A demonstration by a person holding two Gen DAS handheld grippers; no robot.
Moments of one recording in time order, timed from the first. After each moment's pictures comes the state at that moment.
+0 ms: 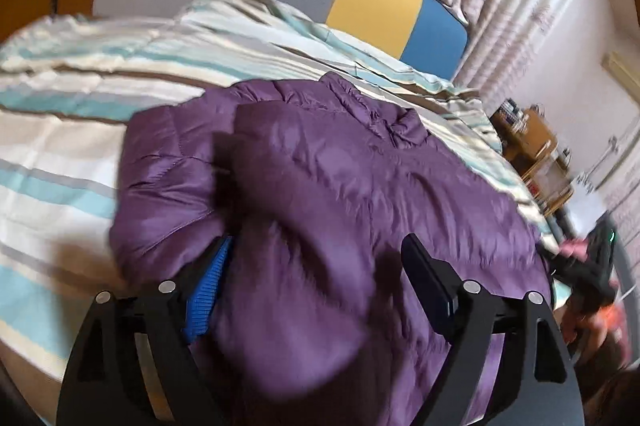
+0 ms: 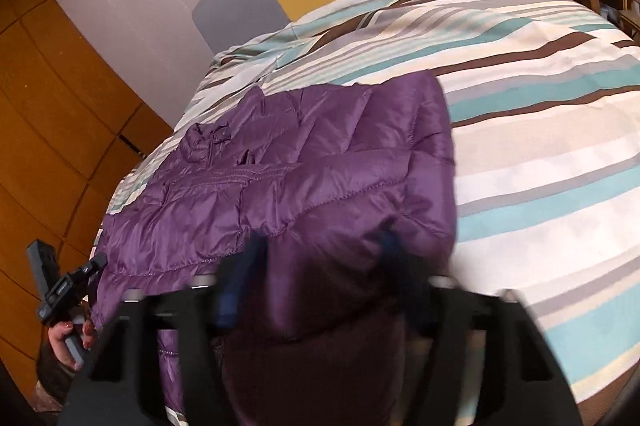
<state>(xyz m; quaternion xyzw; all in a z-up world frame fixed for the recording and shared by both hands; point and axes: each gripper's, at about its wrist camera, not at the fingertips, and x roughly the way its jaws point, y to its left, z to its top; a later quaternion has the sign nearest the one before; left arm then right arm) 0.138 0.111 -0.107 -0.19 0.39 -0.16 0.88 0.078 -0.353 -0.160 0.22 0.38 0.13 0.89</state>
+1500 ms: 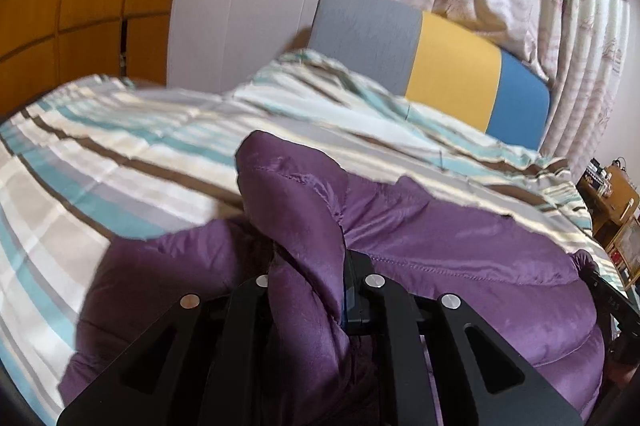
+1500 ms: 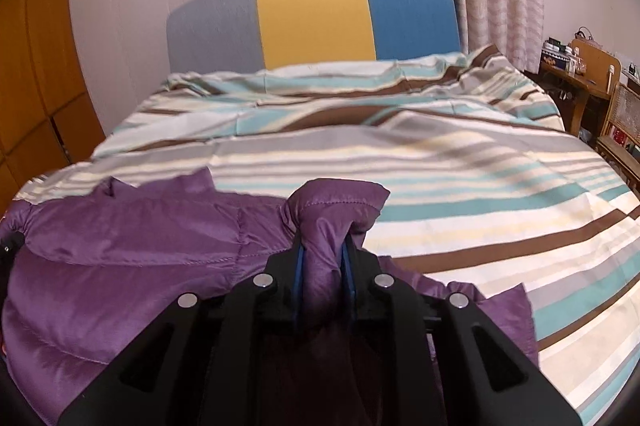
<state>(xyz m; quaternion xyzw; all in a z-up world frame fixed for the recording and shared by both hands) 0.237 0.089 -0.113 -0.14 0.29 0.04 0.95 0.235 -0.287 -0.159 0.06 0.29 0.00 0.95</state>
